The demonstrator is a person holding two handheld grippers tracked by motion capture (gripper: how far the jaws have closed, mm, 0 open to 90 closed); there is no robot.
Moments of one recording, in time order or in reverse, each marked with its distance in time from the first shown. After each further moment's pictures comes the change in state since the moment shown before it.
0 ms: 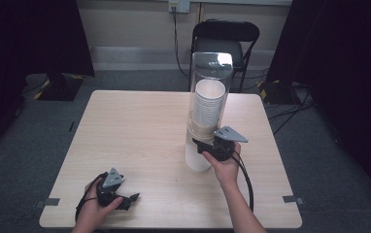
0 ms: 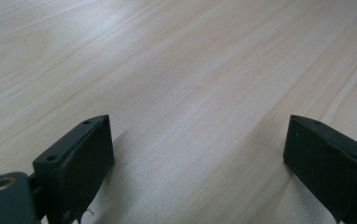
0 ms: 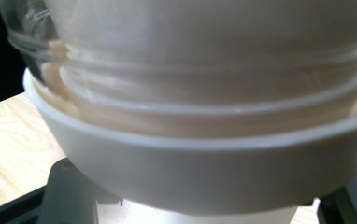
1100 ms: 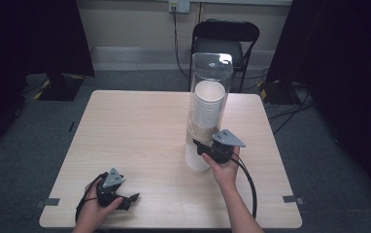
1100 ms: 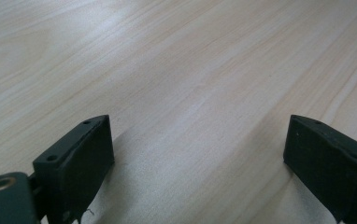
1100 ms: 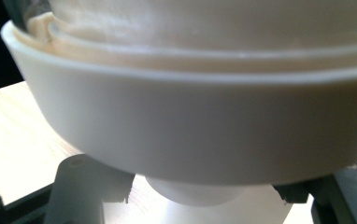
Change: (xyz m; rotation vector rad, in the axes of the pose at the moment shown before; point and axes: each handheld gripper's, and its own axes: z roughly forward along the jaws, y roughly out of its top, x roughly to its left) left arm 0.000 0.000 0.000 0.000 0.001 0.000; right arm 0.001 -0.012 0.003 -0.042 -0.029 -0.064
